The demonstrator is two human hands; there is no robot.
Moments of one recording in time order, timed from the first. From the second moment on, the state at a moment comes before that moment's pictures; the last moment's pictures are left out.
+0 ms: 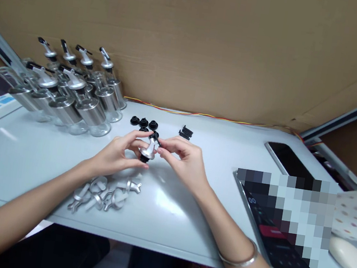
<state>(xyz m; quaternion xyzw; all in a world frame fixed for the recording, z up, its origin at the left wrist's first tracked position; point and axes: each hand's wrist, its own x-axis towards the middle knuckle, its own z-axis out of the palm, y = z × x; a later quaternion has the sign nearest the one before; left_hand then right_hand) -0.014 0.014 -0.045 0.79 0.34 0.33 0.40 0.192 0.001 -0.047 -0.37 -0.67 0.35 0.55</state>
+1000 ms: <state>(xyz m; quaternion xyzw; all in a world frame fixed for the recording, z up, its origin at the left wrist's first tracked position) -0.013 0.011 -0.042 0.78 0.34 0.35 0.40 0.190 -0.004 -0.042 -0.36 -0.68 0.34 0.55</state>
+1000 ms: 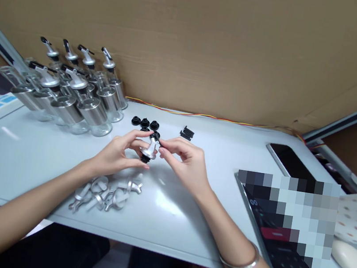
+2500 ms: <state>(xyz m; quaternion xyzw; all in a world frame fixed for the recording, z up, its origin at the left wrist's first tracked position) -0.016 0.012 -0.040 0.80 0.35 0.35 0.34 0.184 -0.011 -0.051 -0.31 -0.75 0.24 0.53</state>
